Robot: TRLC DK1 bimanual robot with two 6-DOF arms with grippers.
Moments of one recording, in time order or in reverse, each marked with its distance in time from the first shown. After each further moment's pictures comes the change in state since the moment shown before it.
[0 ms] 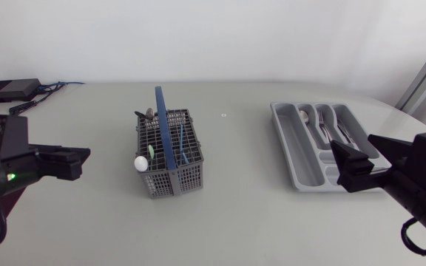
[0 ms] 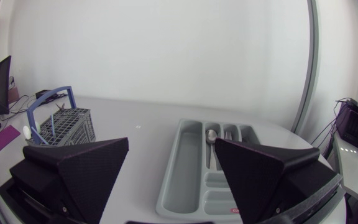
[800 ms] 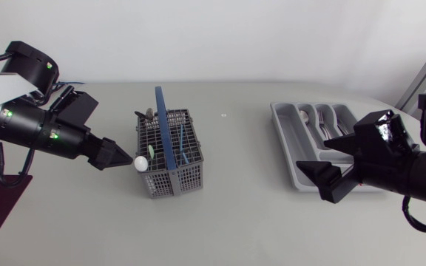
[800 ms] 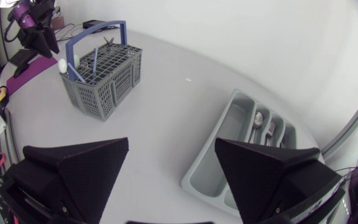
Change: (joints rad) left arm -0.064 0.526 0.402 -0.386 0.339 0.280; right arm 0.088 0.318 0.268 -0.341 -0.196 -0.283
